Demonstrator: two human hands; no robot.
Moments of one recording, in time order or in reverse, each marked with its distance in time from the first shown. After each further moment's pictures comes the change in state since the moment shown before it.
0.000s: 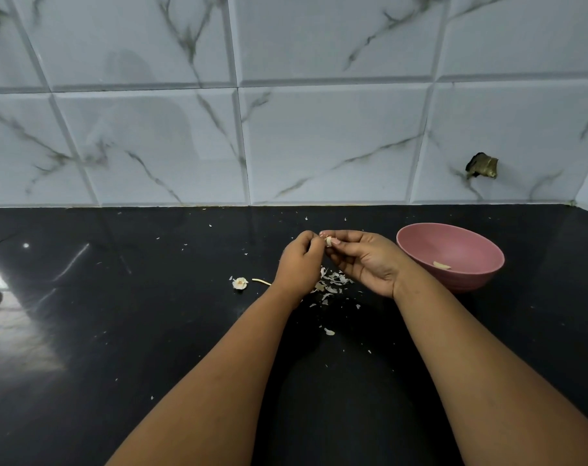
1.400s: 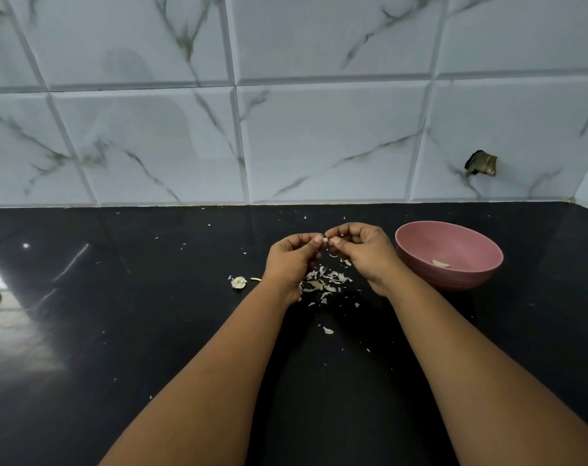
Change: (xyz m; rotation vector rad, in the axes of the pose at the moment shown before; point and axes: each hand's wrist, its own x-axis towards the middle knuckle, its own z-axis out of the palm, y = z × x) left_hand 0.004 -0.001 -0.005 -0.501 -0.002 -0.249; right_hand 0.006 0.010 -0.002 -0.556 0.273 -0.291
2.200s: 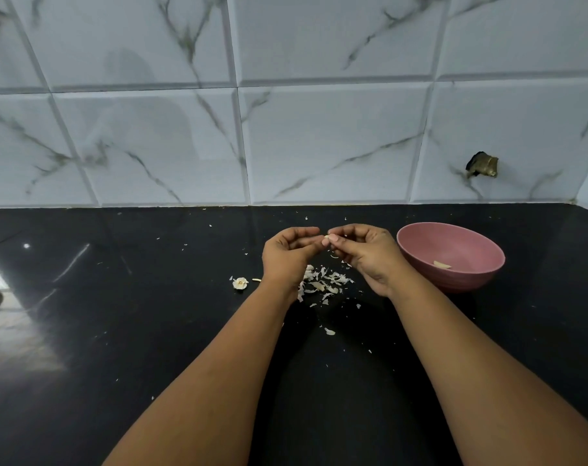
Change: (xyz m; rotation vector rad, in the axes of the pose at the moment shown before) left_hand 0.001 0.002 -0.003 0.021 0.016 0.186; right_hand -0.005 -0.006 0.001 0.321 -0.062 0.075
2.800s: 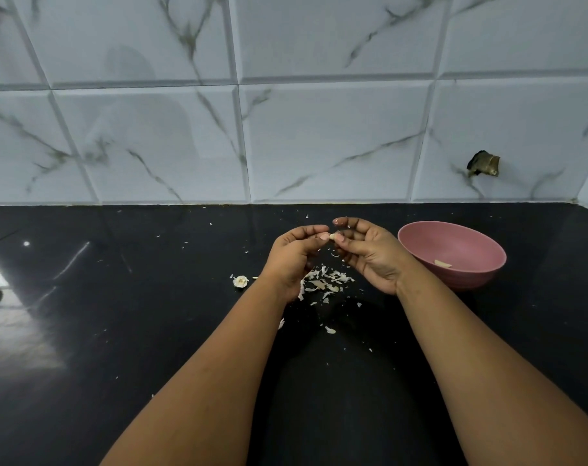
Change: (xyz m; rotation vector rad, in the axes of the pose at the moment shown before) left_hand 0.001 0.008 0.002 -0.088 -0.134 -0.195; right_hand -0.001 -0.005 -0.008 0.210 -0.132 0.081
